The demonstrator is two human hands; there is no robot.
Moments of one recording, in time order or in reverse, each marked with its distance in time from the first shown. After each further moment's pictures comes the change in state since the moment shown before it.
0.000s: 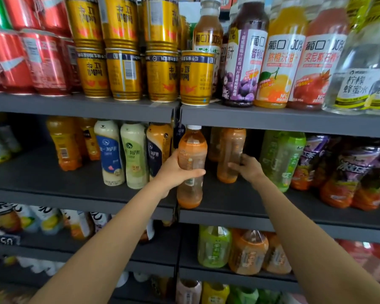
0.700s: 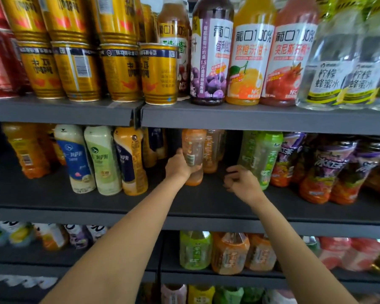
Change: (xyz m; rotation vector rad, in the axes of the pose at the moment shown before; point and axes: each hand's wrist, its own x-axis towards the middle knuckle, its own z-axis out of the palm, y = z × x) left_hand 0.073 0.008 0.084 0.459 0.174 -0.046; right_hand -0.039 0.035 -0.022 0.073 -0.012 -0.003
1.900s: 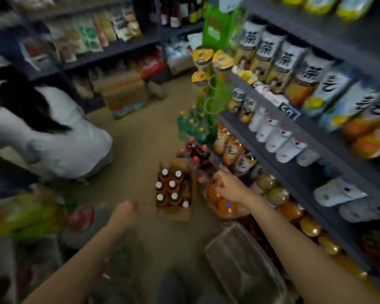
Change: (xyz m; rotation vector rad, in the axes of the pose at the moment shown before) left_hand -0.582 -0.657 -0.344 0.106 -0.099 -1.165; right_hand -0.415 -0.198 0.636 -0.574 -1.335 -0.473
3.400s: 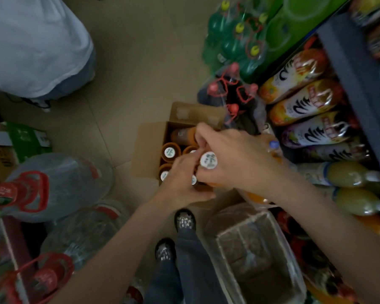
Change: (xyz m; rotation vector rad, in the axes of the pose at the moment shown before) left_hand 0.270 -0.006 0.132 -0.607 -0.072 0.418; right_hand 0.262 -0.054 0.103 -0.374 -0.127 -0.439
